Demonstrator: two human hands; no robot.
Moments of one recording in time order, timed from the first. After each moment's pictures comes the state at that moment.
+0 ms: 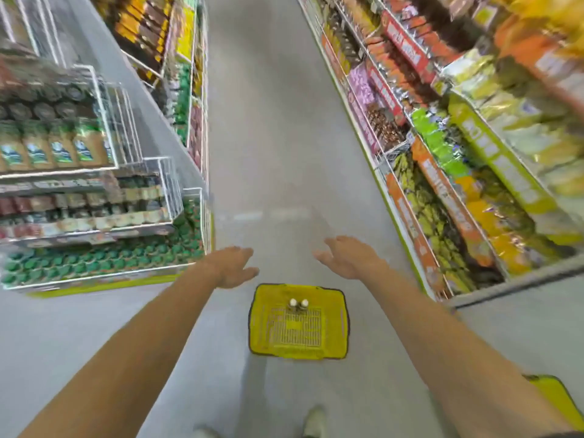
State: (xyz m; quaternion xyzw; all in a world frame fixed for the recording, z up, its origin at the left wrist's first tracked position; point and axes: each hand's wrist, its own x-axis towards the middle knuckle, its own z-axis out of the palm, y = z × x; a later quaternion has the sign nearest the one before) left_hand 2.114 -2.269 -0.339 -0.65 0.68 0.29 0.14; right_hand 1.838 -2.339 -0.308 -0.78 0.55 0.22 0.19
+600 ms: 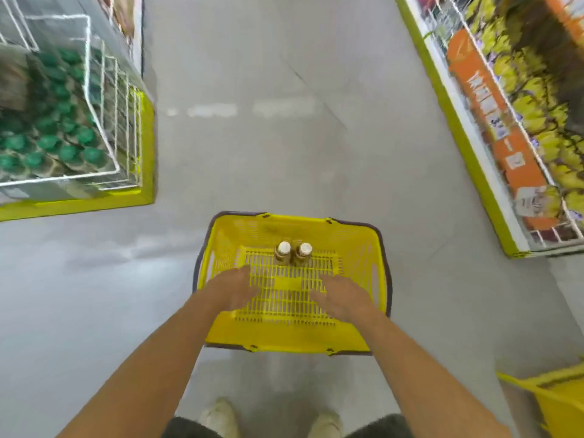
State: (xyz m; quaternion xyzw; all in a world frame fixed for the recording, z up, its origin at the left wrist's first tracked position) left_hand 2.009 -2.280 -0.946 -0.67 0.58 0.44 0.17; right_hand 1.755 -2.314 -0.931 -0.69 0.57 0.28 0.34
